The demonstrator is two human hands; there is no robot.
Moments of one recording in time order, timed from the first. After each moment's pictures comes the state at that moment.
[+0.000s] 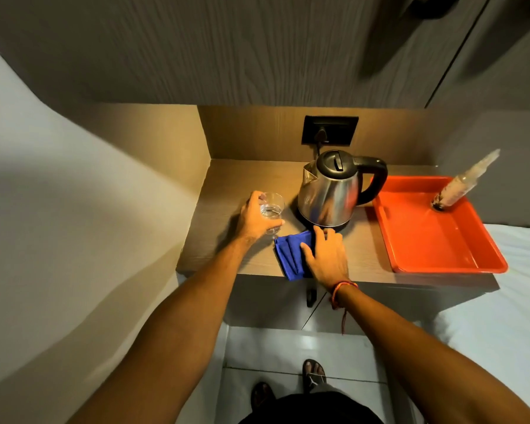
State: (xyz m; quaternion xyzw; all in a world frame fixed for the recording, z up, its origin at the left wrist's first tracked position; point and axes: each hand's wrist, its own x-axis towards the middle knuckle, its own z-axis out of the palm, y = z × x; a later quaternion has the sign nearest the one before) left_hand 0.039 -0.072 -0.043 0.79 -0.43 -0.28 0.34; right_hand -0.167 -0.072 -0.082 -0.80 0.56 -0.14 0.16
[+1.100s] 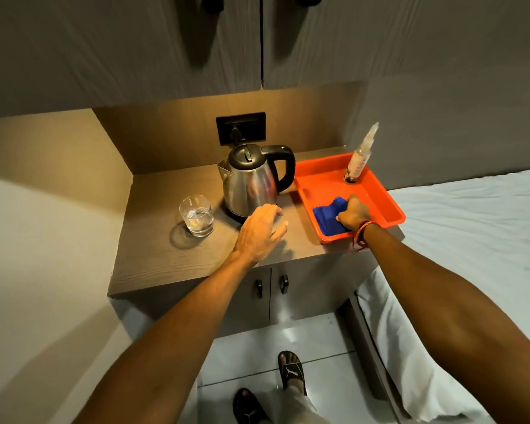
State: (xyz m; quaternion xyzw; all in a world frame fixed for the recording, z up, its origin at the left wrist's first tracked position) left_hand -0.124 -0.057 -0.035 0.60 -0.74 -0.14 0.27; right_hand -0.366 -0.149 -0.024 -0.56 0.75 -0.16 0.32
